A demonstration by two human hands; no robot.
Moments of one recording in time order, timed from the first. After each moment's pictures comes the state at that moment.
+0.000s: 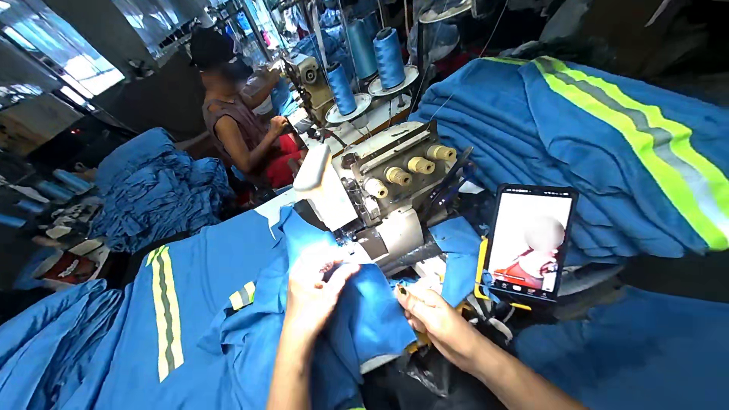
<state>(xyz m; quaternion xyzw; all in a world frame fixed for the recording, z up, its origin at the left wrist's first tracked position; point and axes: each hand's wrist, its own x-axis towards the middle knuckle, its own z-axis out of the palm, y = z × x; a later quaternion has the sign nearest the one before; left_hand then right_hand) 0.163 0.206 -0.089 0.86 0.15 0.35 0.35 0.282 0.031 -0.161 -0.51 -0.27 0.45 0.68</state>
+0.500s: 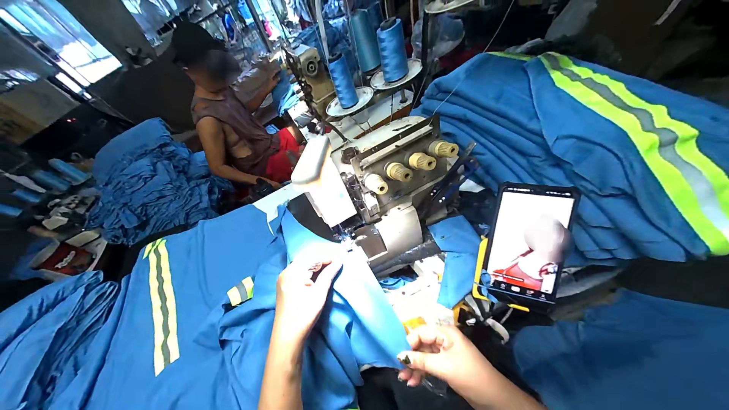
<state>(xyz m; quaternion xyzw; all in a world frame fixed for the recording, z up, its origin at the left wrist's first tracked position) 0.153 0.216 -0.096 0.85 0.24 0.31 0.34 0.257 -0.011 -0.183 -0.50 -0.27 0.48 0.66</state>
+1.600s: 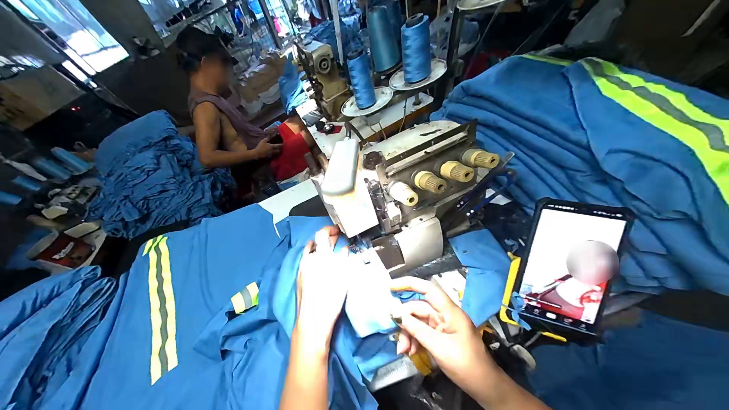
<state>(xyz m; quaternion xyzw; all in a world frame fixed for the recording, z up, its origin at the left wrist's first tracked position) 0.191 0.225 -0.092 0.90 0.34 0.22 0.17 0.267 0.051 -0.157 -0.50 -0.35 0.28 0.74</state>
